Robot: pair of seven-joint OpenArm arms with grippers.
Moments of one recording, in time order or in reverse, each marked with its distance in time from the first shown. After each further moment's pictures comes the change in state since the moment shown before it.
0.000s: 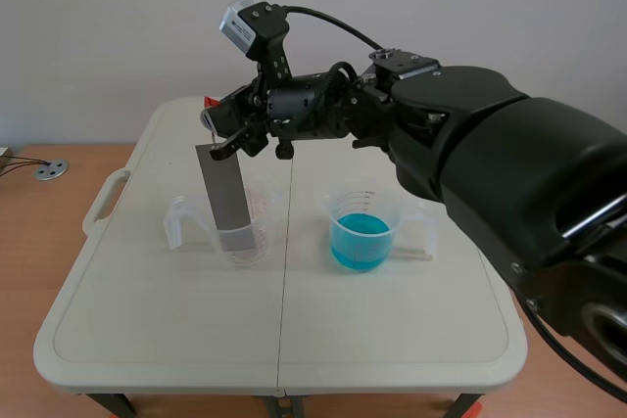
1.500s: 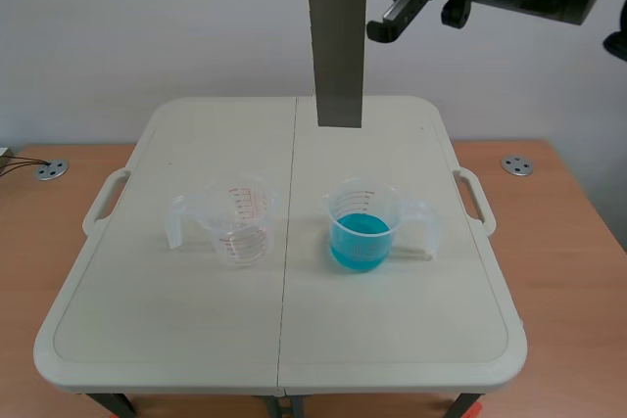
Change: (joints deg) left arm -10.1 -6.1 0.0 1.9 0.0 0.0 0.0; right arm -24.7 19.9 24.8 62.1 7.3 -0.2 -11.3
